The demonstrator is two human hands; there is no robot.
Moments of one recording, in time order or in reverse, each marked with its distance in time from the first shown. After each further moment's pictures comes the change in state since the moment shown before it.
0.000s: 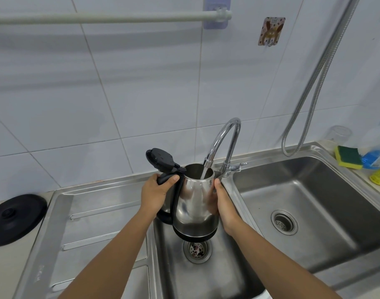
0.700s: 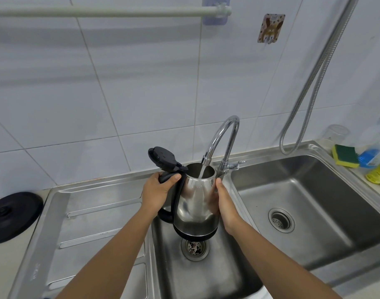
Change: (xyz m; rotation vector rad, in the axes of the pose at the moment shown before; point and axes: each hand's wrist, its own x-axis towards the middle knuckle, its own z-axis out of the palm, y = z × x) left_hand -0.002 -0.001 0.008 0.033 -0.020 0.022; right_hand -0.002 0.001 -0.007 -0.012 0.028 0.007
